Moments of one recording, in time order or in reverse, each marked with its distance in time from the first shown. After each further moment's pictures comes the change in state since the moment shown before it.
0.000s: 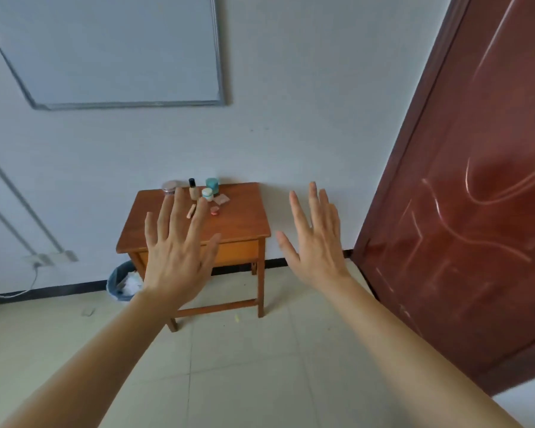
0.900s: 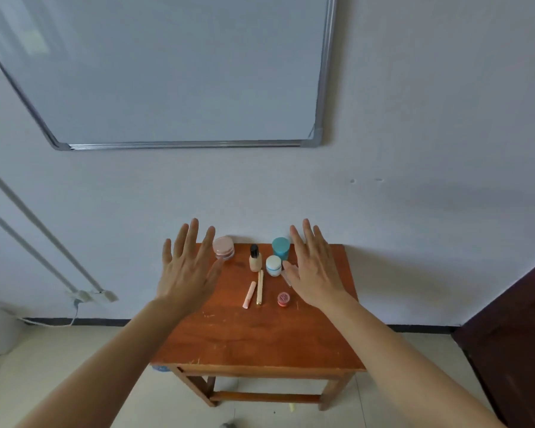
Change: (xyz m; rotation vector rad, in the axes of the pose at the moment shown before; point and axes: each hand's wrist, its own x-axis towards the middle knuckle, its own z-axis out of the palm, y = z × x) left_hand 0.330 -0.297 0.218 0.164 -0.254 -0.204; right_hand 0.398 -0.027 0.355 0.101 -0.367 -0.071
